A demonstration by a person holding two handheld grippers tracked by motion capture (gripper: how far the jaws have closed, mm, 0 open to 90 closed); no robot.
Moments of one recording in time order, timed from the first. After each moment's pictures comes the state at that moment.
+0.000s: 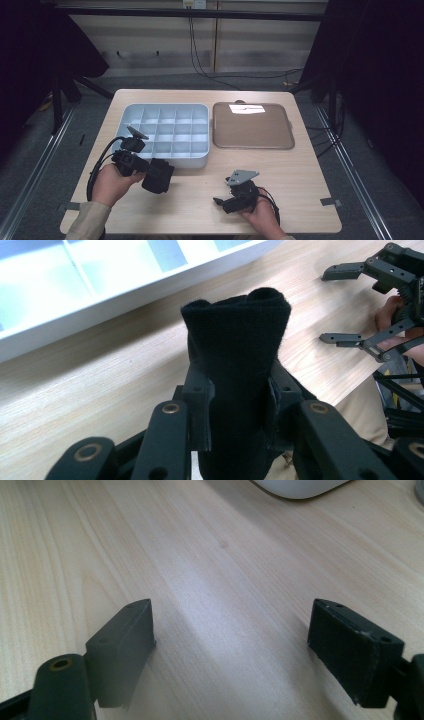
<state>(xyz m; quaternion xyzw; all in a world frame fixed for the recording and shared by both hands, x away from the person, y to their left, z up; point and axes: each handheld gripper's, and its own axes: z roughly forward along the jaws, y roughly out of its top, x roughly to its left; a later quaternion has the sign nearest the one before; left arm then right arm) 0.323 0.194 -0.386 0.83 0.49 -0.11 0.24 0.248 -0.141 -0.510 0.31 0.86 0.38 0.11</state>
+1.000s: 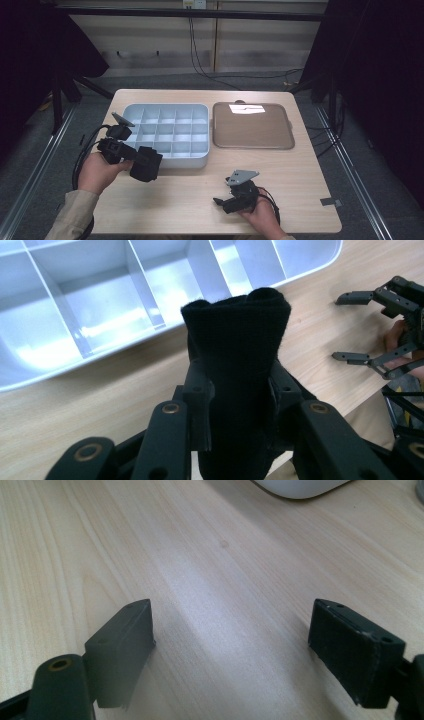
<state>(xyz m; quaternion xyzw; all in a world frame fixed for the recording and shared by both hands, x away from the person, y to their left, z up) 0.341 0.219 -0.359 0.82 0.52 -0.08 0.24 0.248 -0.141 -0.510 0.30 0.87 0.38 0.12</state>
